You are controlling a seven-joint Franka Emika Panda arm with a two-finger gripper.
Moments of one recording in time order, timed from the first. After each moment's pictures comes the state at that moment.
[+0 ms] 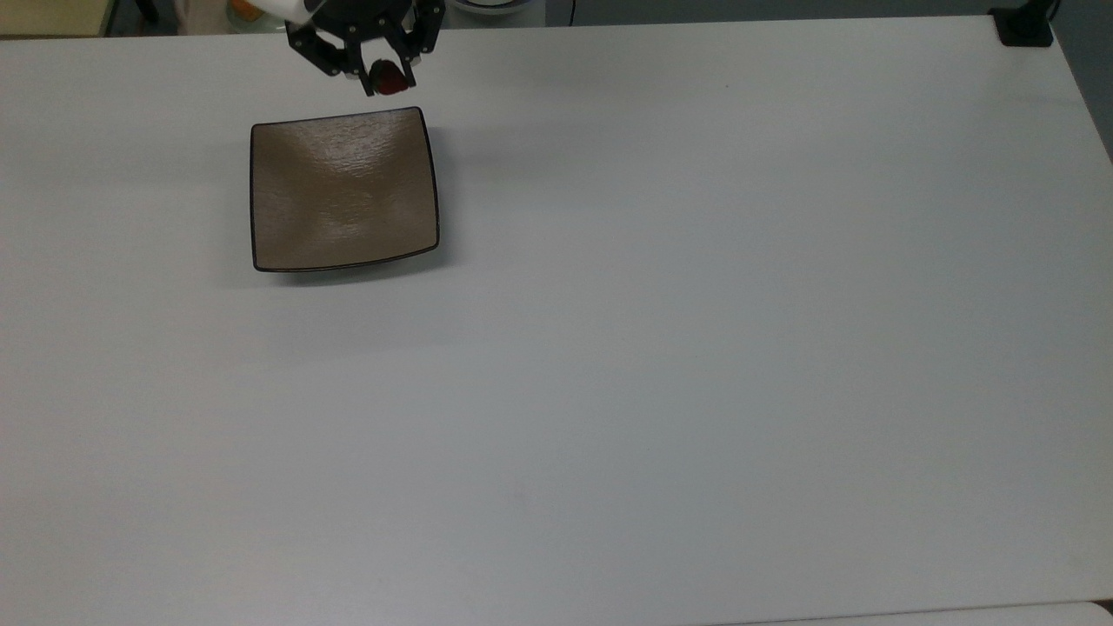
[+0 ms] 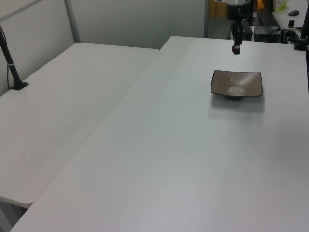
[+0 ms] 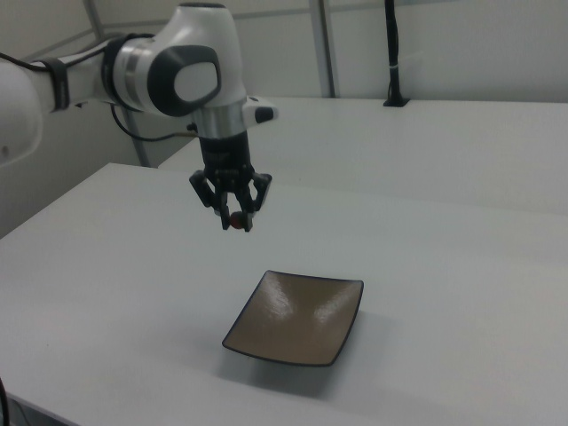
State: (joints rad) arm 0.03 0.06 -0.08 -1.71 0.02 1.69 -0.39
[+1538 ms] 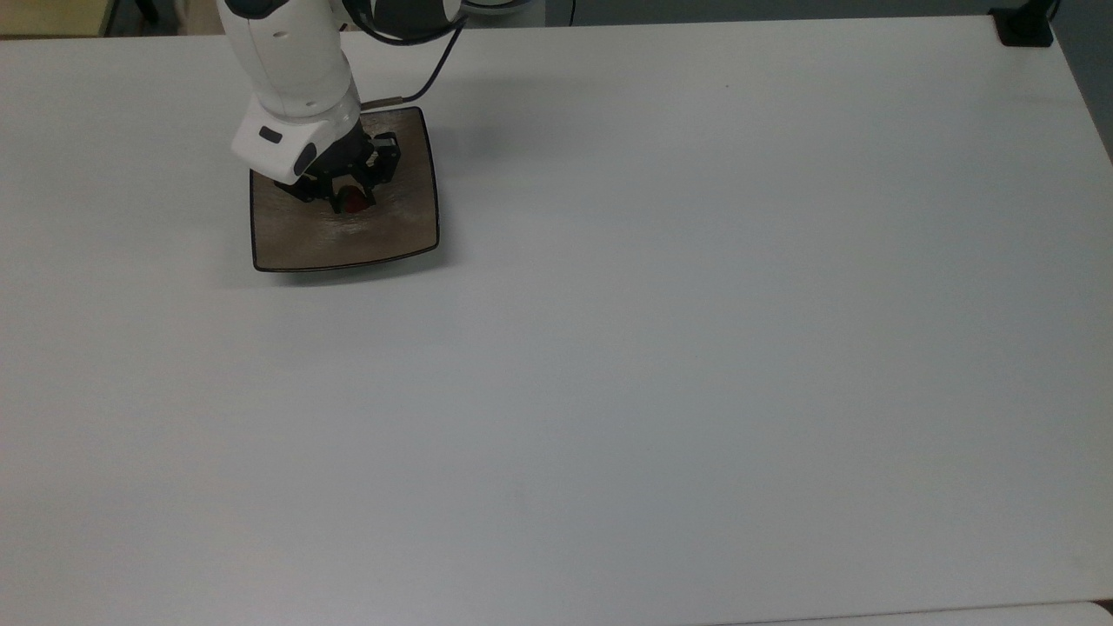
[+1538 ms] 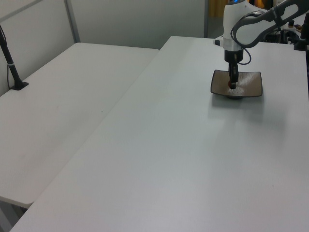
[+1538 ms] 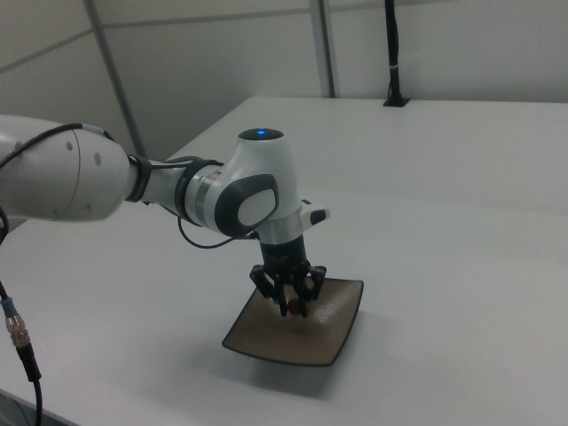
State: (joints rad) arm -0.07 0.22 -0.08 -1.99 -0.03 2.17 -0.52
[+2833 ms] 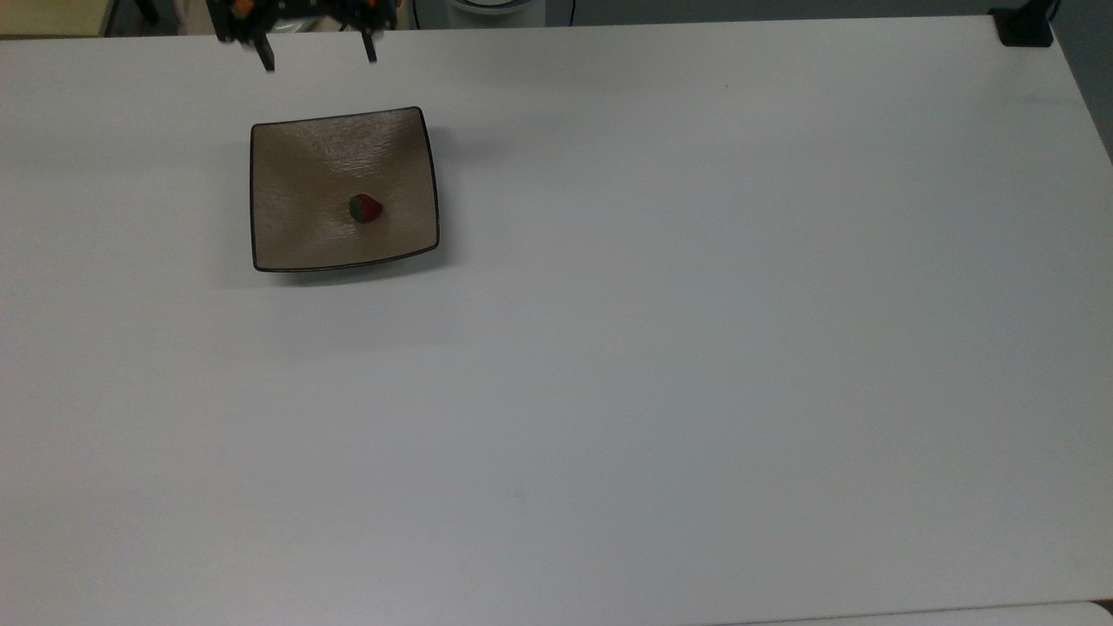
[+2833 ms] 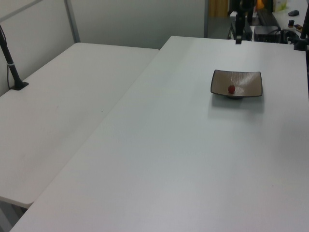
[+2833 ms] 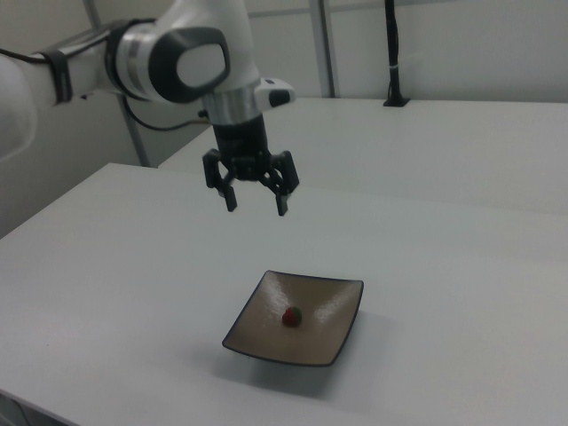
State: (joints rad) arm -0.05 0.02 -0.07 -1.68 -0.03 1.68 -0.34
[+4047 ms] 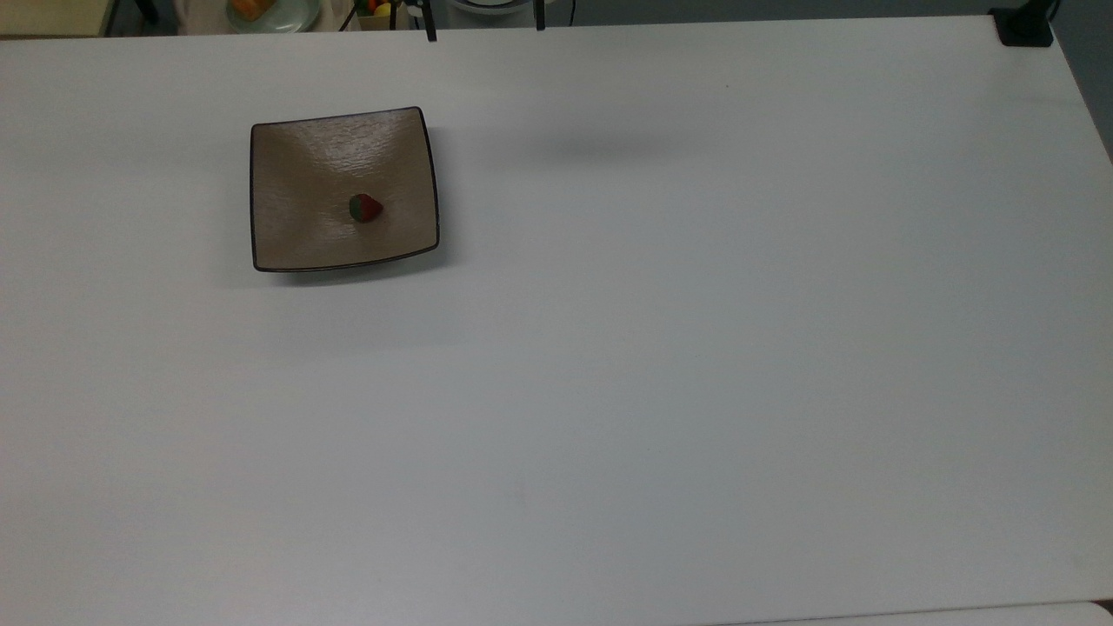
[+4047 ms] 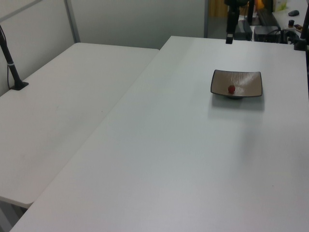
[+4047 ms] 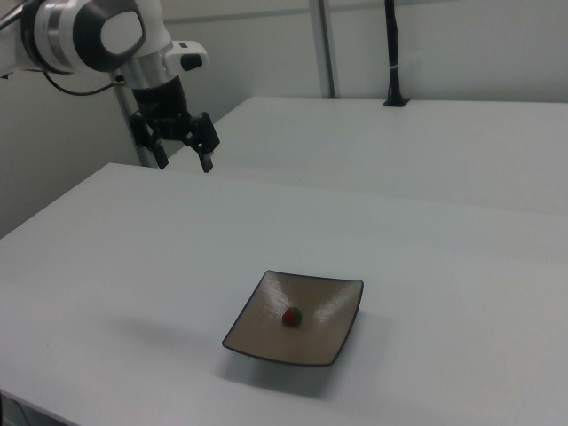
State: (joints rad) arm 0.11 -0.02 0.03 -1.64 0.02 1.71 -0.07
